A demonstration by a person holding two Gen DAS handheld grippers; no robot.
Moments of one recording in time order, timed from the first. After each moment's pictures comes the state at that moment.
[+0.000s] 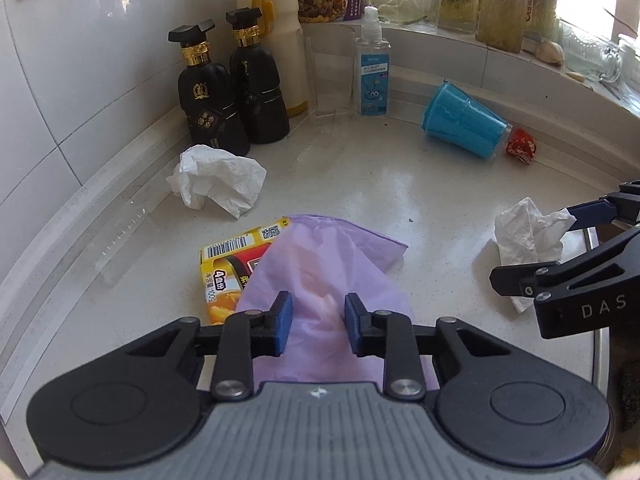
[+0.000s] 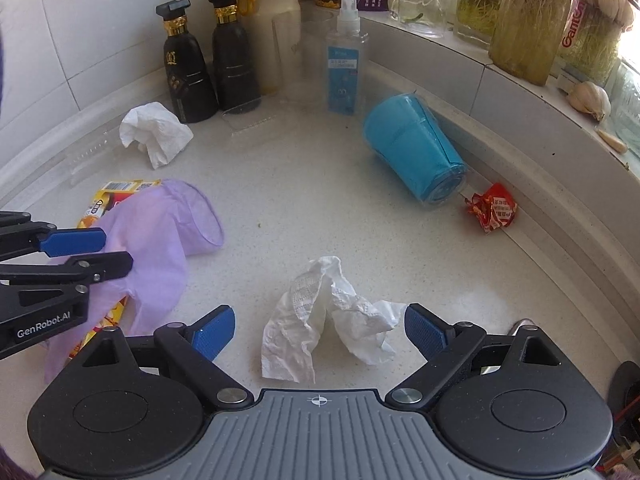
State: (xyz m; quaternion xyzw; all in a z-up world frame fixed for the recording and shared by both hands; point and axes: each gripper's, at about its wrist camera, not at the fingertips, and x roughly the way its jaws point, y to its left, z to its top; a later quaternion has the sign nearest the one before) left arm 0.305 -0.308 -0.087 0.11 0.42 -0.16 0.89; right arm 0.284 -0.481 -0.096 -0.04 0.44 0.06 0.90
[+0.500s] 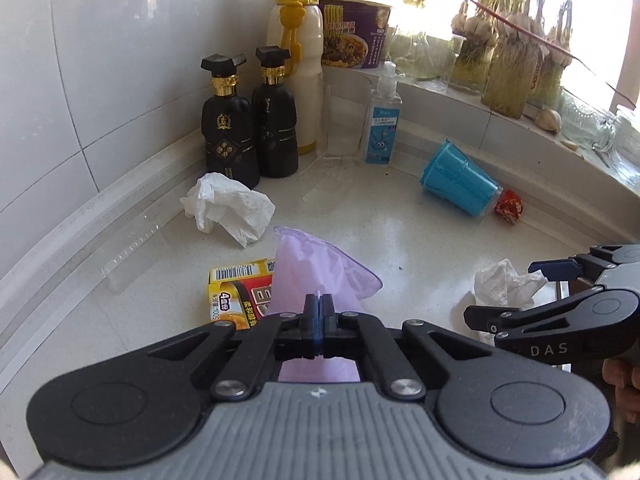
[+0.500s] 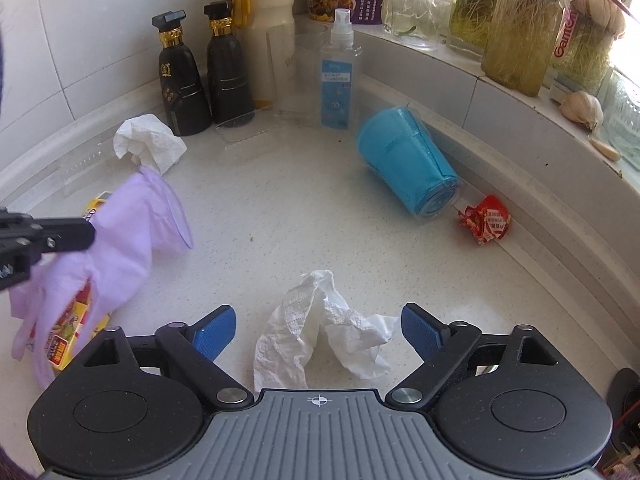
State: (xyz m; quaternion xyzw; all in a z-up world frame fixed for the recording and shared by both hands) left arm 0.302 -0.293 -0.060 0.03 0.39 -0.16 0.91; right arm 0.284 -0.482 -0.097 -0.05 0.41 0.04 0.91
